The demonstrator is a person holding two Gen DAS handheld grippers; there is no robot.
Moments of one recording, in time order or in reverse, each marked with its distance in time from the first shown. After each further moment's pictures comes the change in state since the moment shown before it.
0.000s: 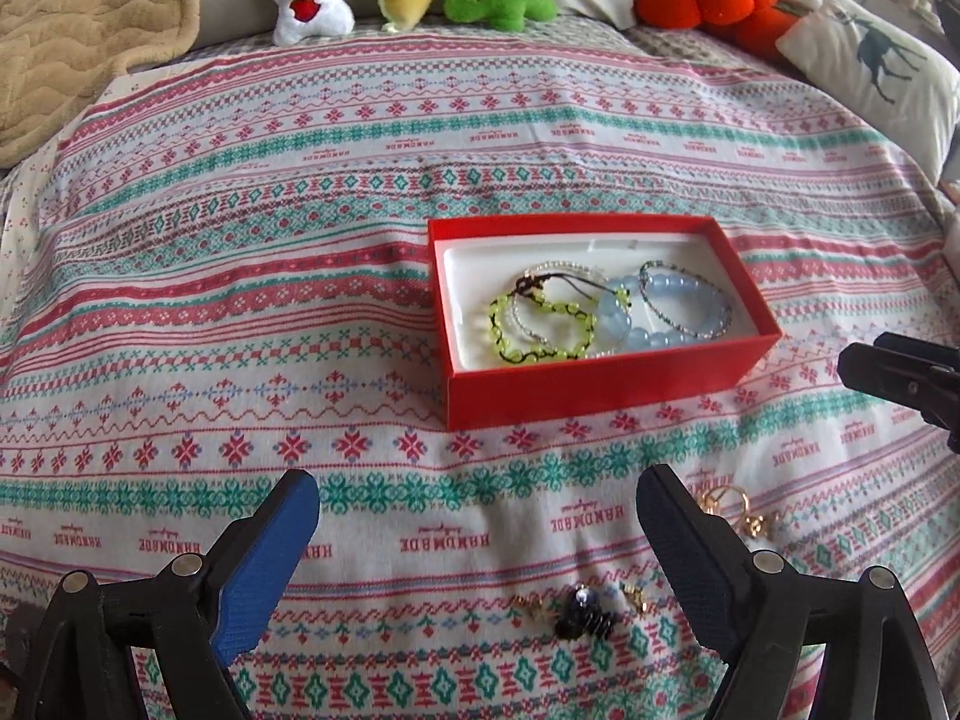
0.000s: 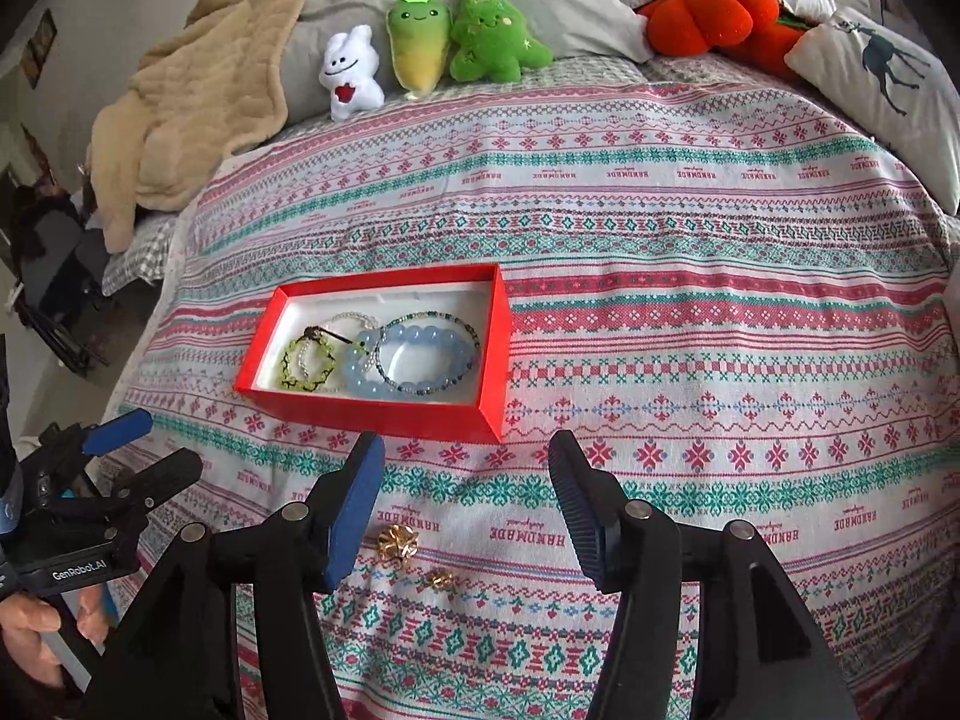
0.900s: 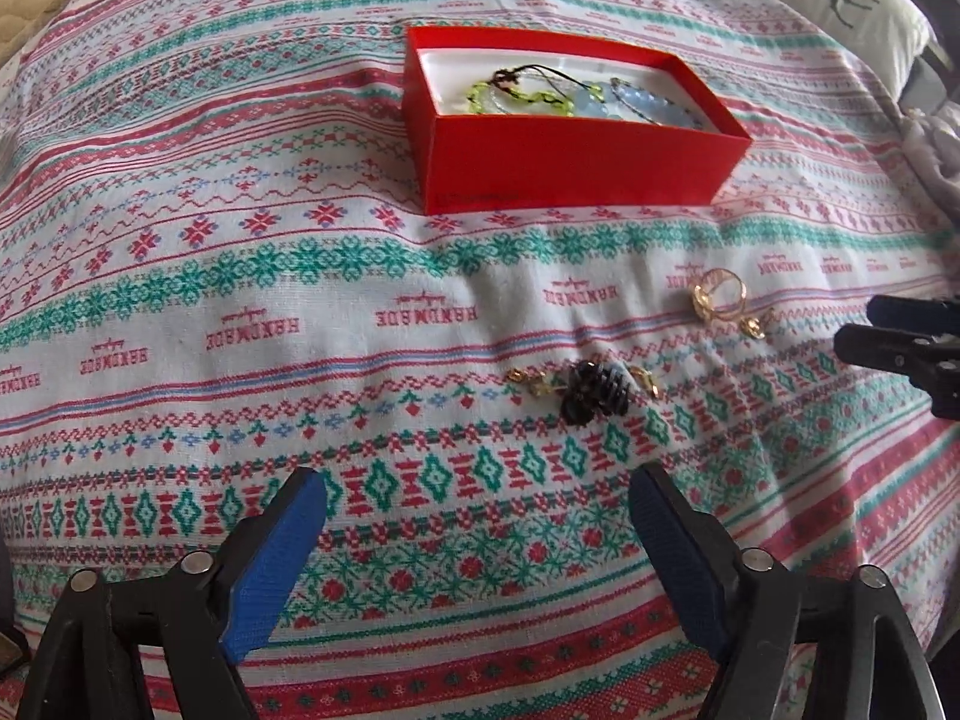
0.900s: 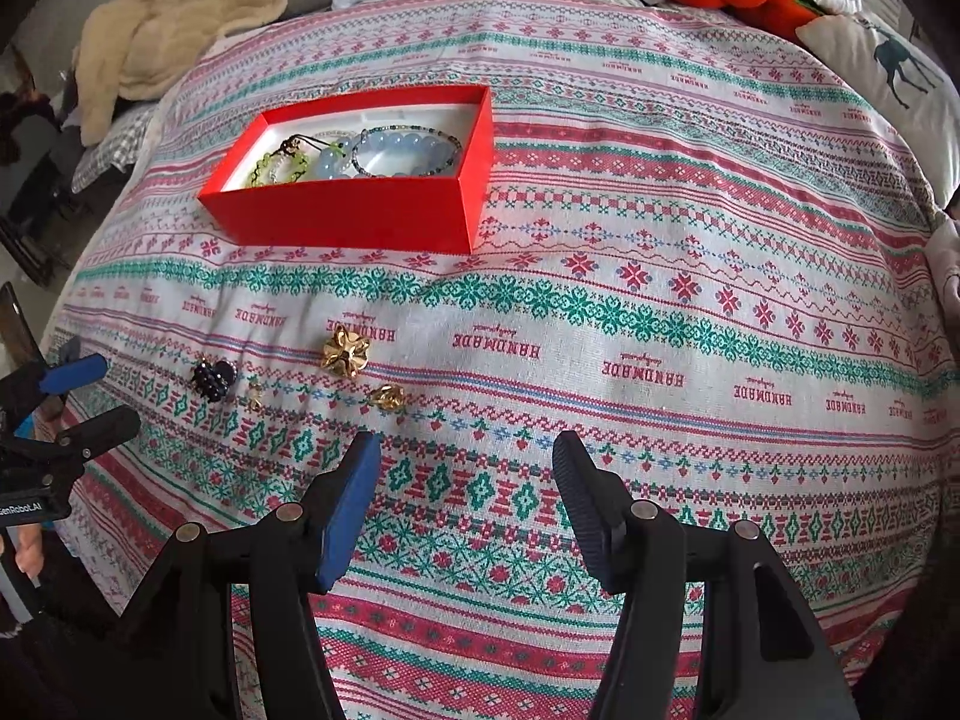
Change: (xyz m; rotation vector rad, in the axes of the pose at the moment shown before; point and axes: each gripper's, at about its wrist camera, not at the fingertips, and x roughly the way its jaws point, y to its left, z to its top) left arm 0.012 0.011 -0.075 0.048 0.119 -0.122; right arm 0.014 0.001 -0.072 -0.106 0.184 -0.108
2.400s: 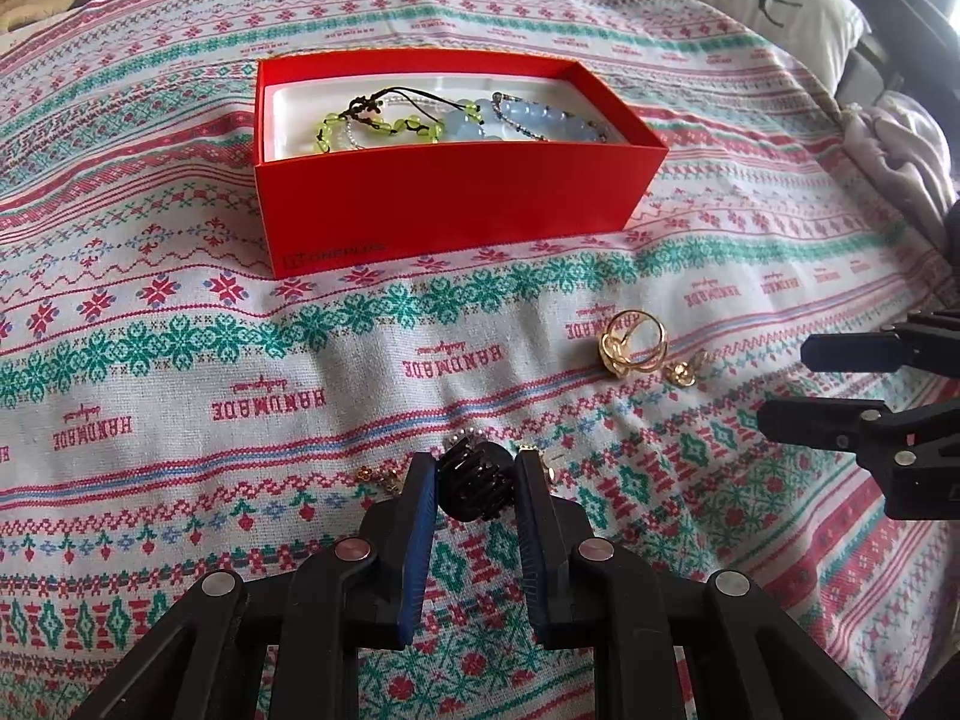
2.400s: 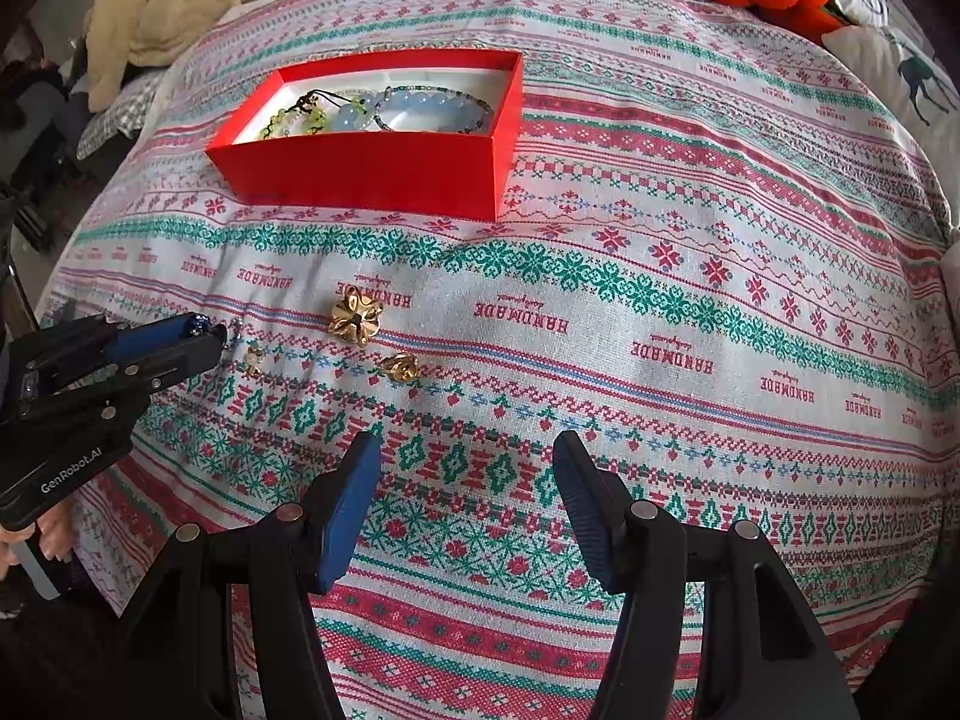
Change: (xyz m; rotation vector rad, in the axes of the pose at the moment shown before) left arm 0.037 -0.039 0.027 0.067 -0.073 -0.102; right arm 0.012 0.012 -0.002 -0.047 0.042 -0.002
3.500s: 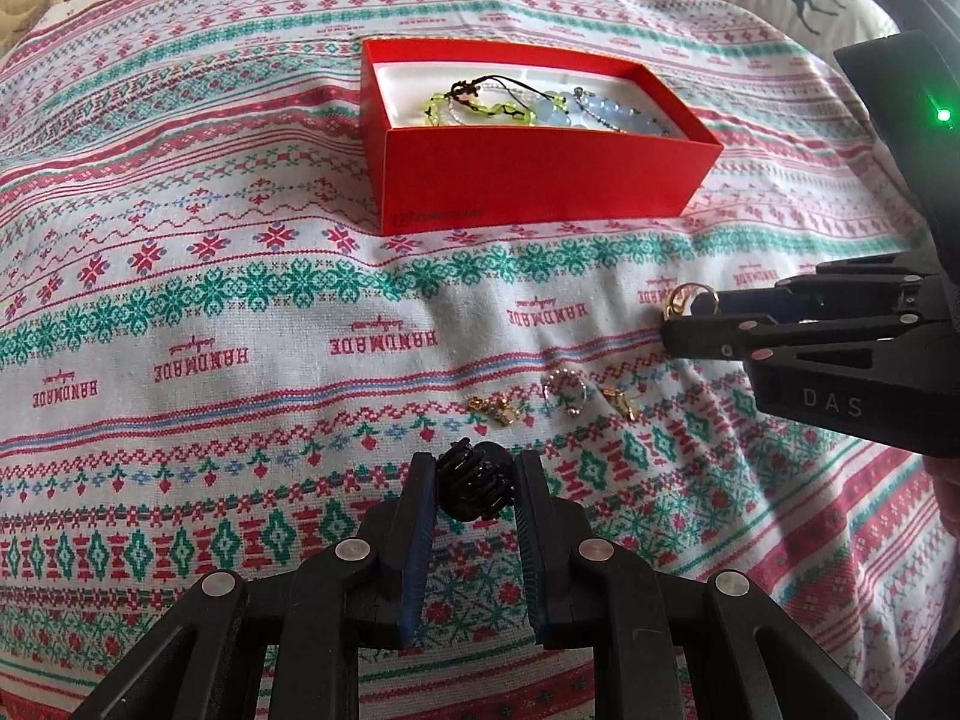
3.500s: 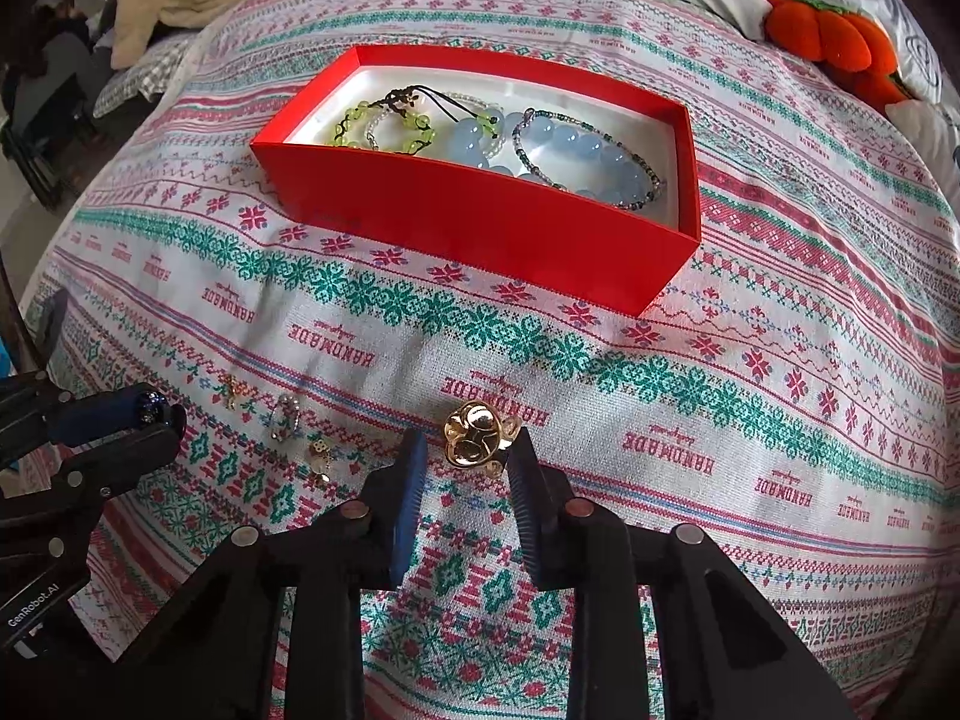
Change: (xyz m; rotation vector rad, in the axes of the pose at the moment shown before) left arm -0.030 0.031 -0.023 -0.051 0.021 0.059; right arm 0.045 0.064 0.054 -0.110 0.011 -0.009
